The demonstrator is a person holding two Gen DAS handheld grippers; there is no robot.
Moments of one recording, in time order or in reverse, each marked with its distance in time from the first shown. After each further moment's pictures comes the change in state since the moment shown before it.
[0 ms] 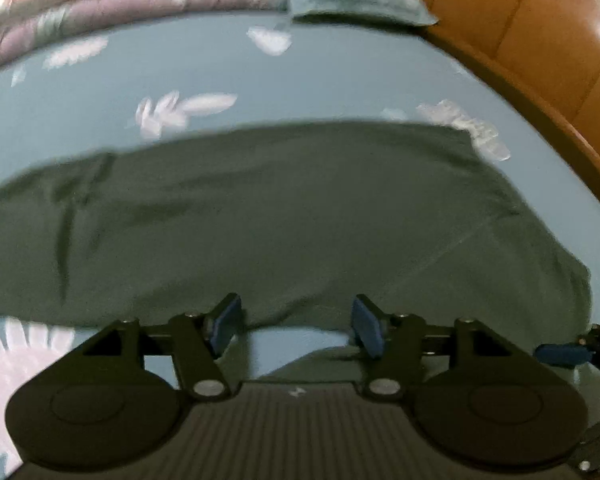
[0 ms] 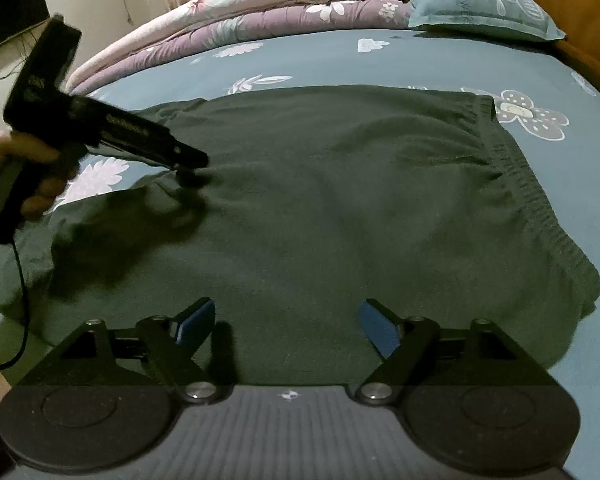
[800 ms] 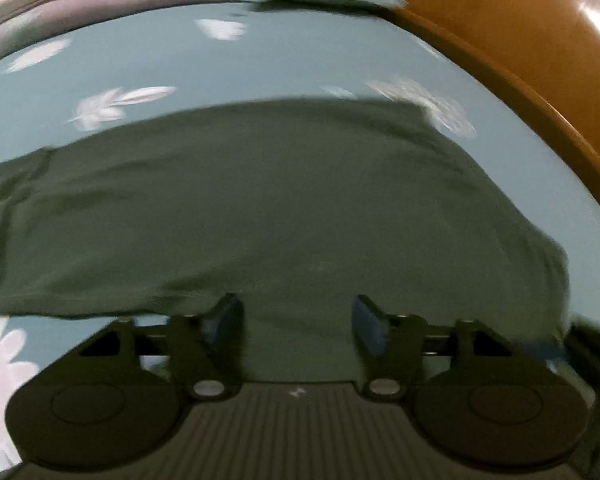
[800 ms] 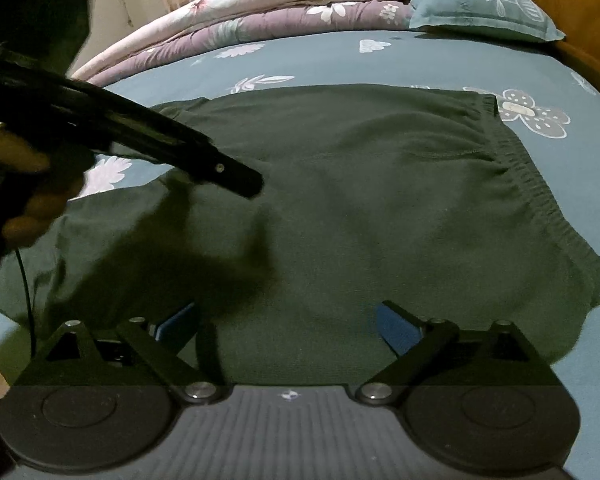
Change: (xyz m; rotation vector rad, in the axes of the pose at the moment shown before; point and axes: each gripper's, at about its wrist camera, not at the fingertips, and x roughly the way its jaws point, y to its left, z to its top) left arm 0.018 -0.039 -0.009 -0.027 0.041 -0.017; right arm -0.002 0.003 -0.007 0.002 -0.008 -0.001
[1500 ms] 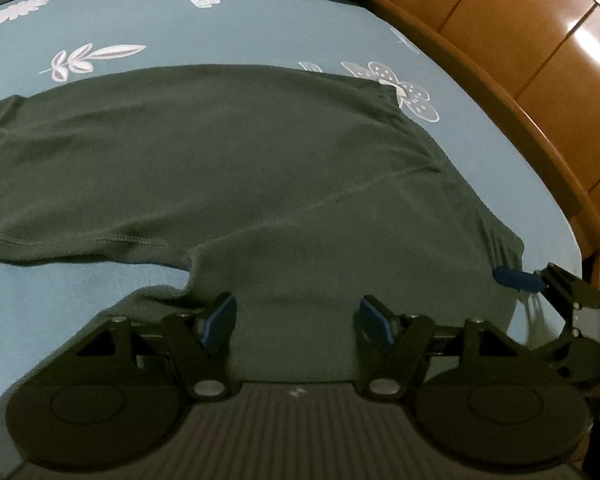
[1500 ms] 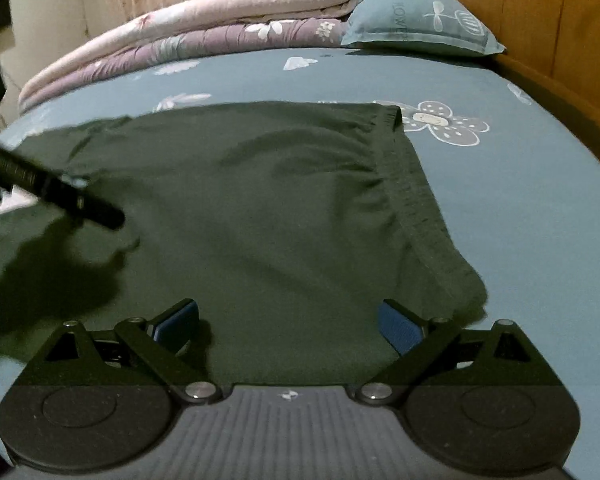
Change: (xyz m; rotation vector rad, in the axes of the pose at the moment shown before) left arm 0.005 -0.007 -0.018 -0.022 0.065 -0.151; right arm -0.014 -0.057 -0.004 -0.018 -0.050 -0.176
